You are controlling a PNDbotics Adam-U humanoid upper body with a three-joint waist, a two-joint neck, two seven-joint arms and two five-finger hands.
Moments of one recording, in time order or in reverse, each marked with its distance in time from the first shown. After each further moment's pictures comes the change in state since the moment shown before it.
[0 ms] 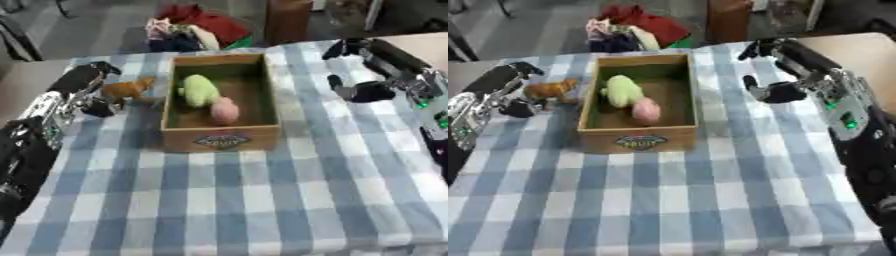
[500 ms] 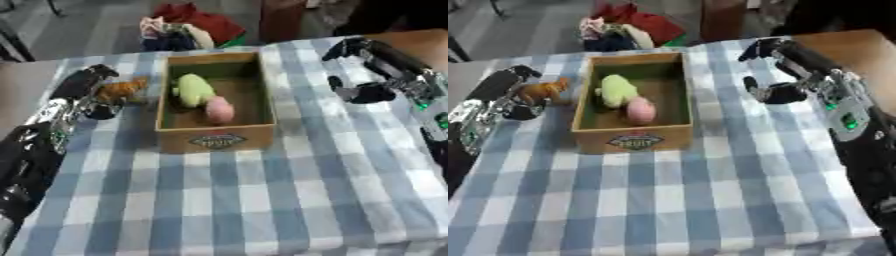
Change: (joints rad) left arm -0.013 -0.015 0.018 0.063 -0.057 0.043 0.106; right arm -0.002 0.001 0.000 0.000 -0.001 -0.002 0.002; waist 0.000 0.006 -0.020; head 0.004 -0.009
